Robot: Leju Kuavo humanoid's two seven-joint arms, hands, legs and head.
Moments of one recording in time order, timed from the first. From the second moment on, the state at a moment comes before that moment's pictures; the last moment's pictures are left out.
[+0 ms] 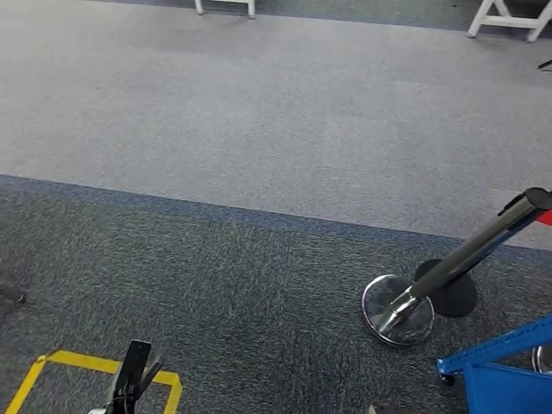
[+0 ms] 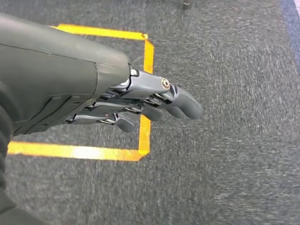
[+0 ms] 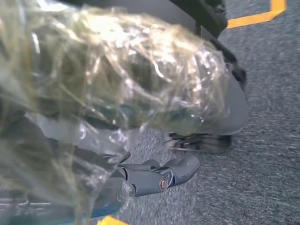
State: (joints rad) left arm 0.06 0.03 -0.06 -0.27 0.04 0.19 -0.45; right arm 0.07 -0.03 0.58 -0.31 -0.41 -0.15 -0.11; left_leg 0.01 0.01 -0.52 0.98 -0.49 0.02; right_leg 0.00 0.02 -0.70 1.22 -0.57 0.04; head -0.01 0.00
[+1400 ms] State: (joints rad) left arm 0.06 0.02 -0.06 -0.29 0.05 0.18 -0.44; right arm 0.07 -0.04 0.62 -0.30 -0.44 -0.14 -0.10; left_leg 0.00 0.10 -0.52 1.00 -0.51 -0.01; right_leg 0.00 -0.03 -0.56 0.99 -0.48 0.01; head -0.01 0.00
